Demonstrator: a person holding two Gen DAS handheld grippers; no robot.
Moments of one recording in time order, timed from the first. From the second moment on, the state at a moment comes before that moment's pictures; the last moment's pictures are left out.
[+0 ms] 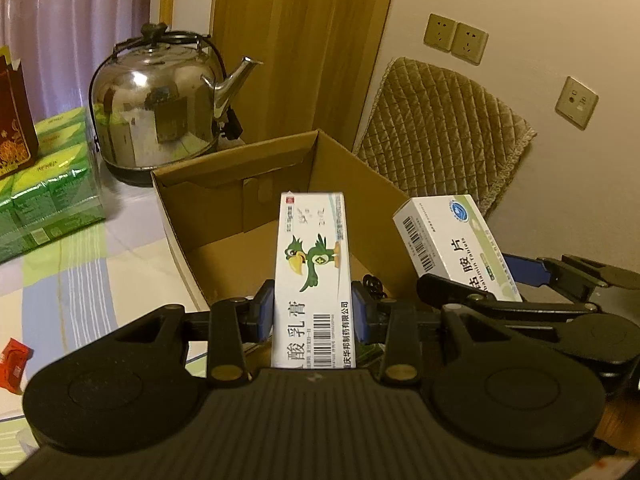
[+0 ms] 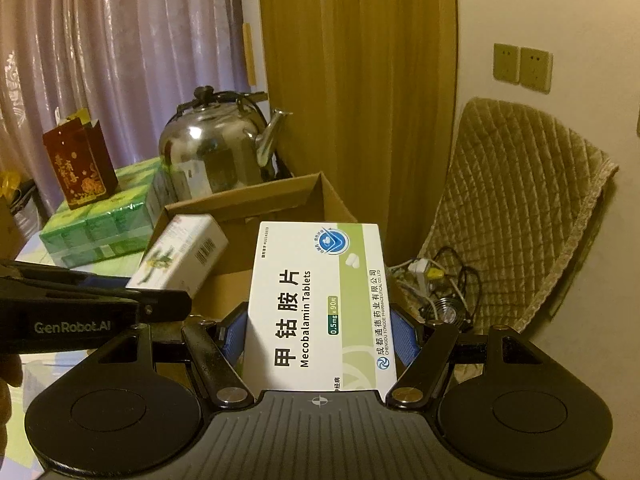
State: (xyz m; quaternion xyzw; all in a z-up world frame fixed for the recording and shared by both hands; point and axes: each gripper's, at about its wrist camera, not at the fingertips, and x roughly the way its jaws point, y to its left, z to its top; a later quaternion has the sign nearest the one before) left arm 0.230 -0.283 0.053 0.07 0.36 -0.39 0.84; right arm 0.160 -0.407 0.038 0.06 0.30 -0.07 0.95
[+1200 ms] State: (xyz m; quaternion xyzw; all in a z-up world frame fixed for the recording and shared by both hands) left arm 0.246 -0.234 0.053 0.06 0.35 -0.36 0.86; right arm 0.182 -0.384 0.021 0.09 0.34 -0.02 0.94
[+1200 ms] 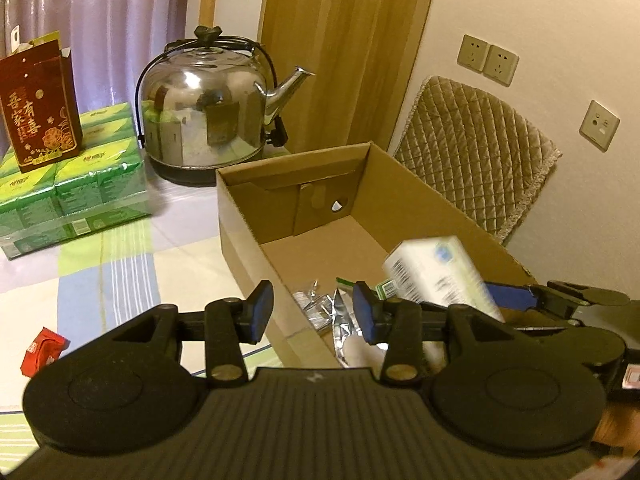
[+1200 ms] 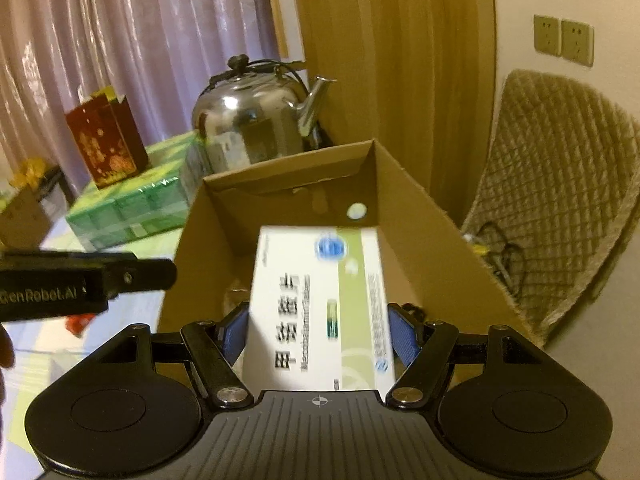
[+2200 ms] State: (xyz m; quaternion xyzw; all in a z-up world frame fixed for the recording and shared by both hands) left arm 0.250 -0.169 0.048 0.06 0.35 -0.31 0.88; right arm 0.175 -0.340 0.041 0.06 0.28 0.00 0.96
